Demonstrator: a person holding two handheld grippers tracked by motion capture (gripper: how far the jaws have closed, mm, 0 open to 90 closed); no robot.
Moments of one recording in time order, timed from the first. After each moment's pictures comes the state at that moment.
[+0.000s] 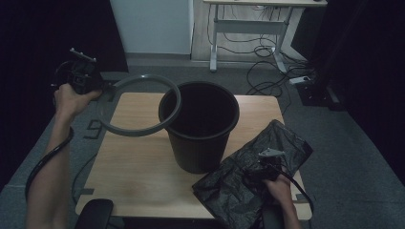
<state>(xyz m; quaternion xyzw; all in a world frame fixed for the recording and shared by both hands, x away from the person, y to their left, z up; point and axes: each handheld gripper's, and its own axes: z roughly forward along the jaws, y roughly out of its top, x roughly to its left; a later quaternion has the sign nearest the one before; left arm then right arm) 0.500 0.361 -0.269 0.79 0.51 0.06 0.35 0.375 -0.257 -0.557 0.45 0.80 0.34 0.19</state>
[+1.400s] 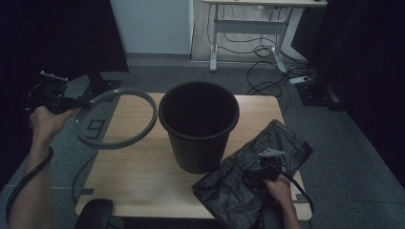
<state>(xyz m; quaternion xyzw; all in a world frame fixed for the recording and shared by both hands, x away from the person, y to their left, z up) 0.468 0.439 -0.325 0.74 0.57 0.06 0.35 0.375 -0.257 -0.557 0.45 0.80 0.34 0.19</state>
